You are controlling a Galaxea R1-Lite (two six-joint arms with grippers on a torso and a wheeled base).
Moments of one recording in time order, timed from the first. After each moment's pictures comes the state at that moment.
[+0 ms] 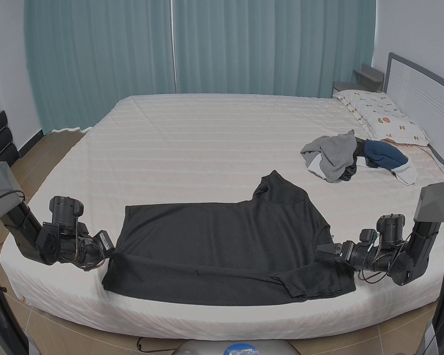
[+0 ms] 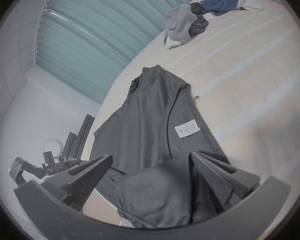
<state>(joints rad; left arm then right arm) 0.02 2.04 -0.64 -0.53 -0.26 -0.63 0.05 2.29 -0.47 -1.21 0.50 0.54</state>
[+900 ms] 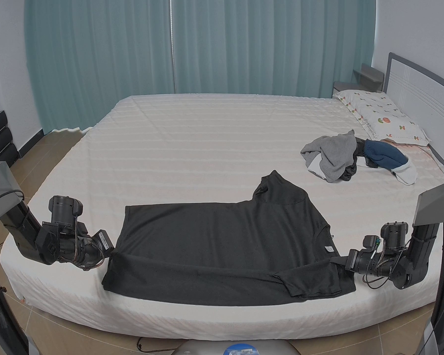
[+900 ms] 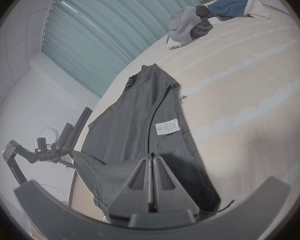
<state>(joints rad) 0.02 2.04 -0.64 -0.53 -0.26 -0.64 -0.02 2.37 -0.45 -1.29 0.55 0.39</state>
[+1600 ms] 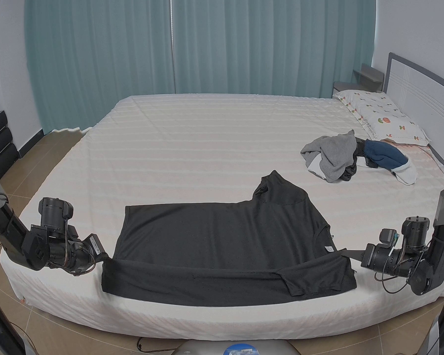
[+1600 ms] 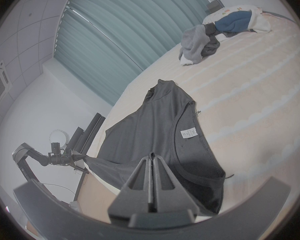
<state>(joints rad) 0.03 1.90 -0.54 -0.49 -0.21 -0.63 -0.04 2.16 -0.21 -1.44 0.62 0.44</state>
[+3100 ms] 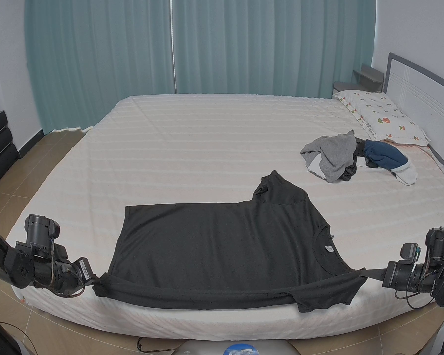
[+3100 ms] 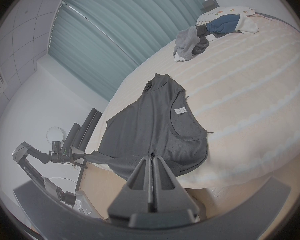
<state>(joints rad) 0.06 1.77 -0.39 -0.40 -0.22 -0.54 -0.12 1.88 -0.02 -1.20 0.64 0.34</state>
